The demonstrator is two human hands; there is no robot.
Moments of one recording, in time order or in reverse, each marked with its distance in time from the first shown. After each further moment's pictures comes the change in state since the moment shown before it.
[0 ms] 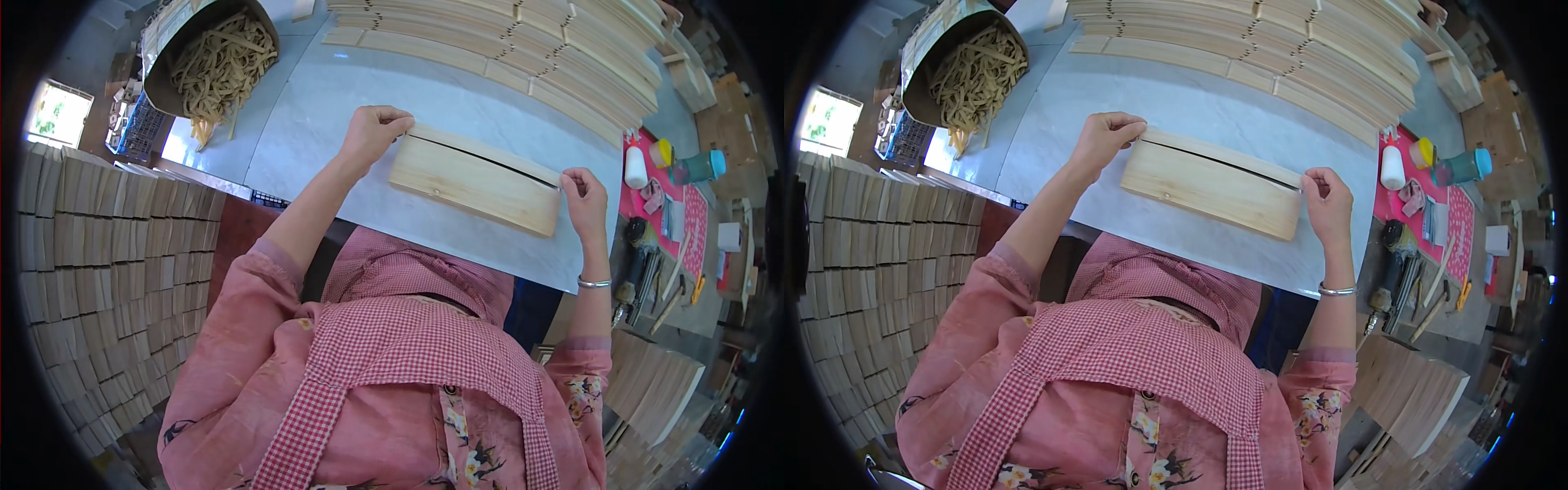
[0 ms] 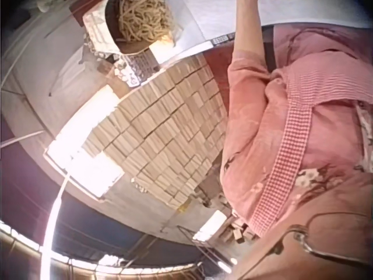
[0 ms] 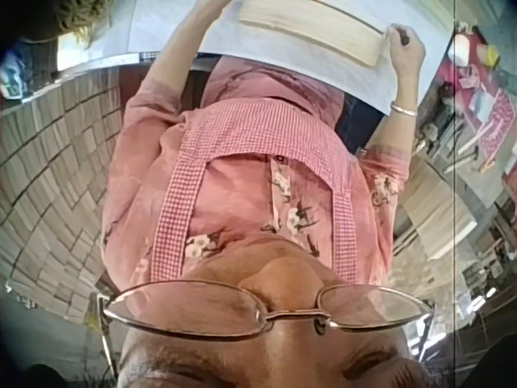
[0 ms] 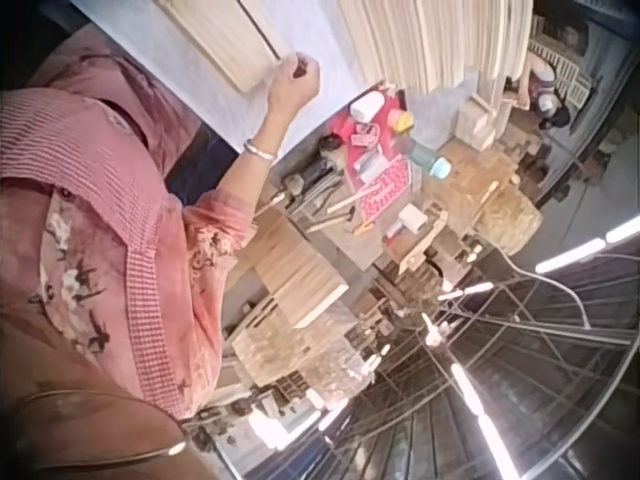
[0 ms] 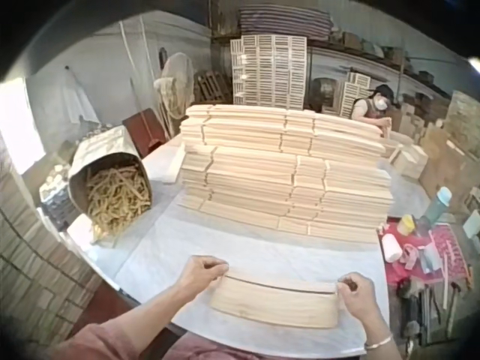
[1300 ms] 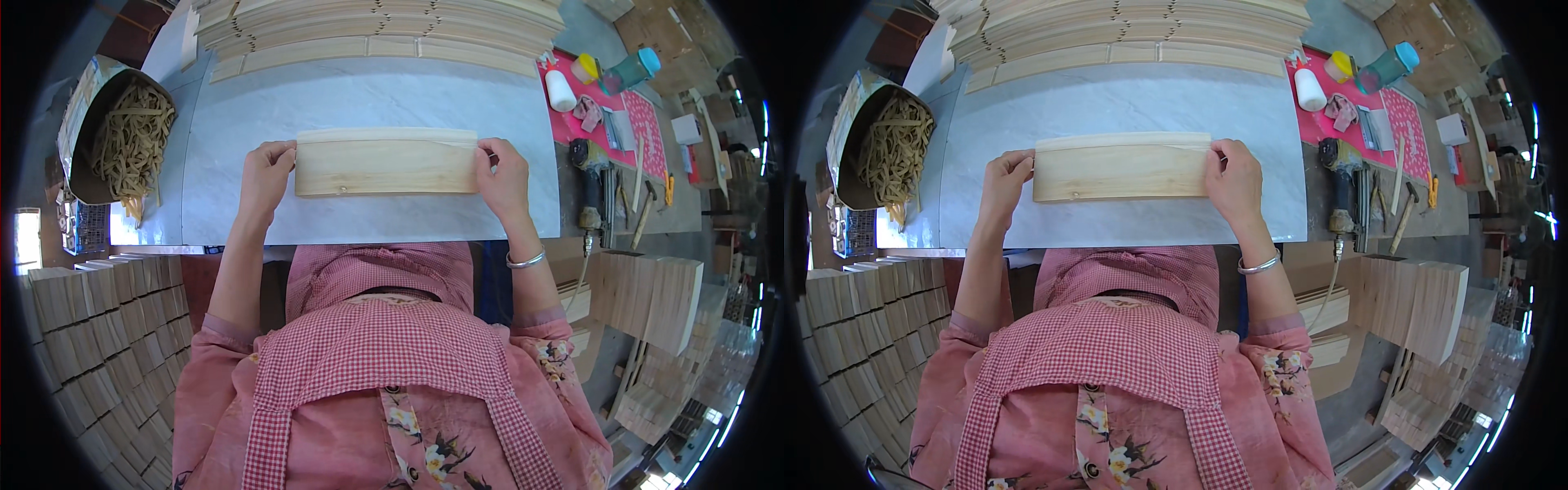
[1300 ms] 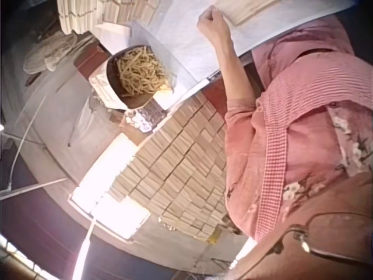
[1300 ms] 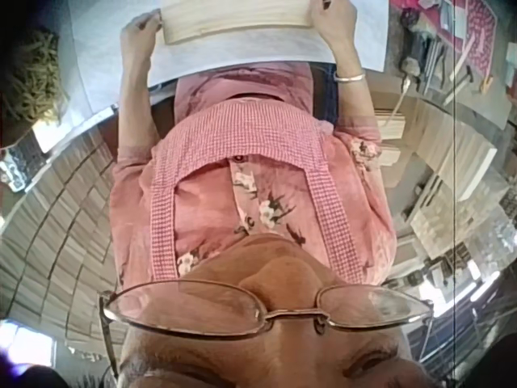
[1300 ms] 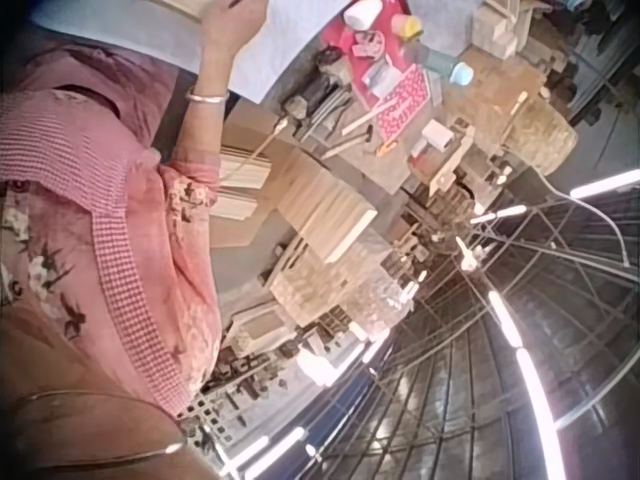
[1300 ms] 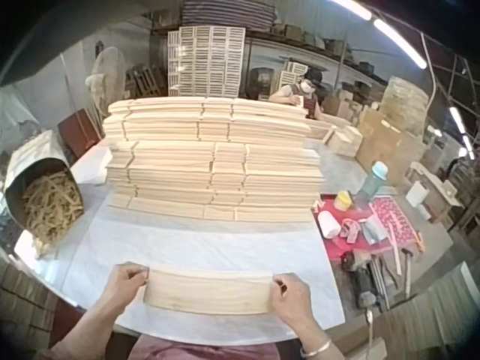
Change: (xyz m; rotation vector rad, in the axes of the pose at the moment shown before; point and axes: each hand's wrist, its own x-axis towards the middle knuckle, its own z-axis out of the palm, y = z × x) left_hand -0.033 0.002 -0.002 0.170 0.035 0.013; right_hand -0.054 -0.013 0.020 -0.234 0.201 -0.001
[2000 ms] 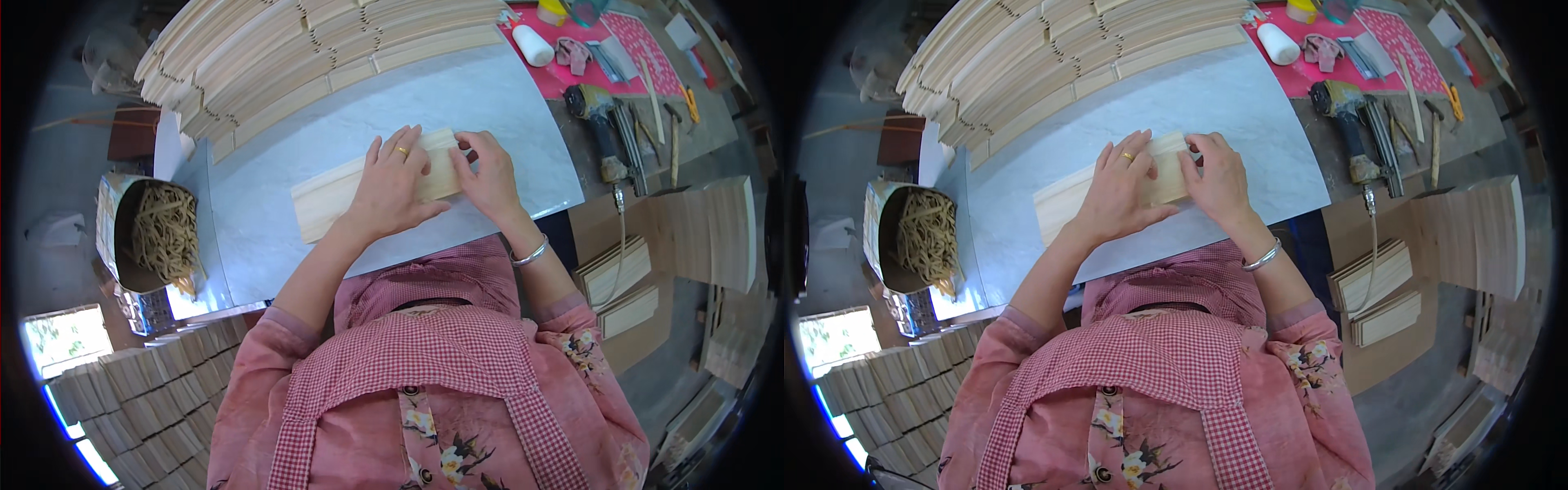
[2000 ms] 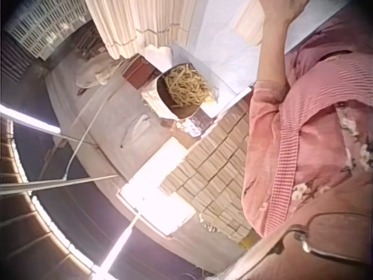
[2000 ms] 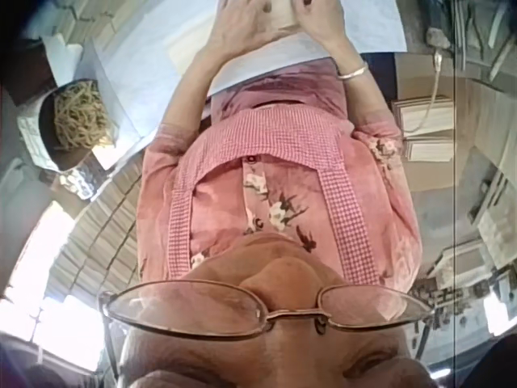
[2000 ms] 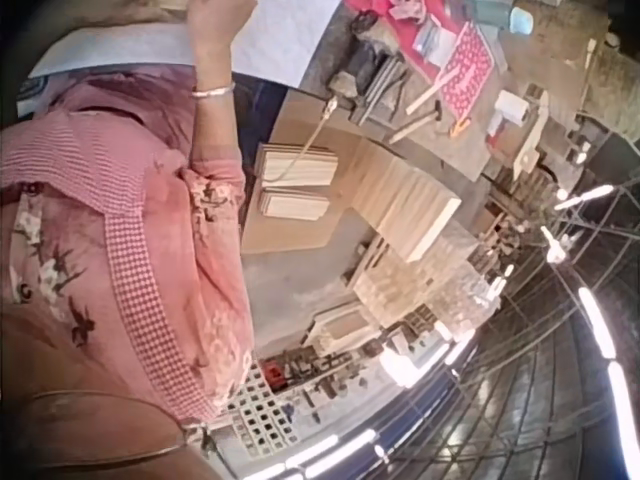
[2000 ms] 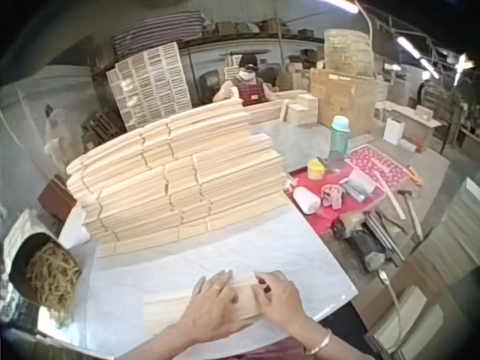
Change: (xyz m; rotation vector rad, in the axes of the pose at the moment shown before) left_hand -0.016 0.064 0.150 0.717 -0.538 1.020; right_hand -0.017 0.006 0.019 0.214 0.188 0.043
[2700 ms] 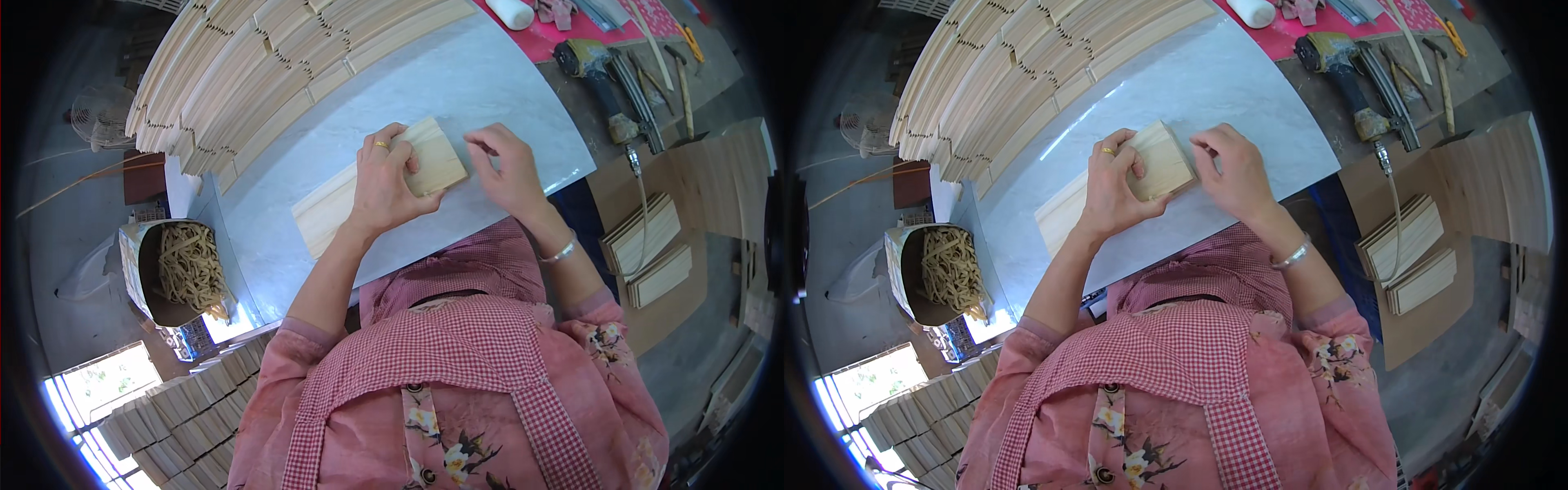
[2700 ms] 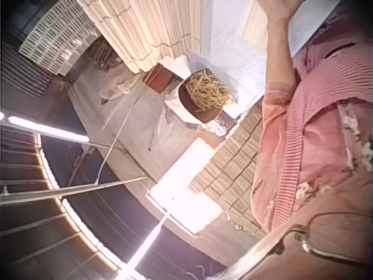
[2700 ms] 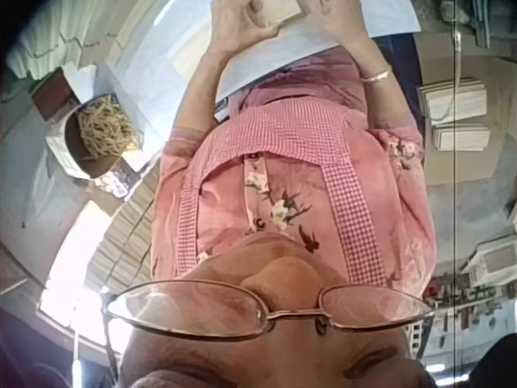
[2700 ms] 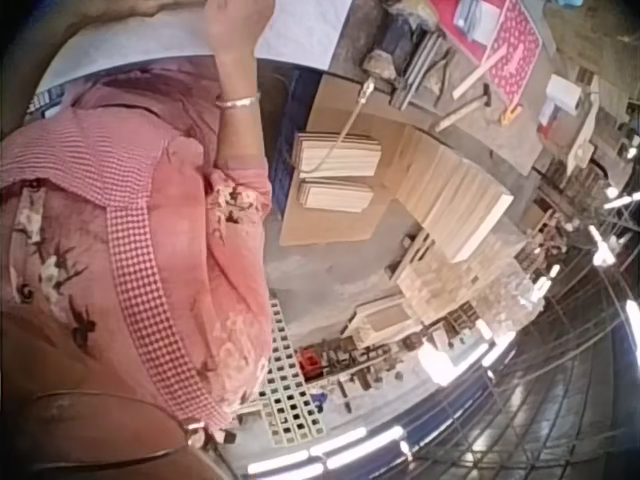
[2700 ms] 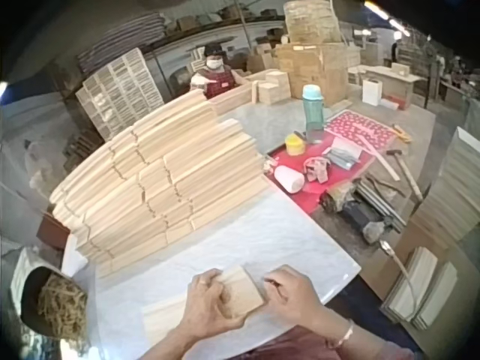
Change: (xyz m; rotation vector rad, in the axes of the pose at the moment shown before) left_hand 0.018 -0.008 0.018 -0.147 0.026 -0.074; right_hand -0.020 0.011 -0.035 0.149 -0.024 0.045
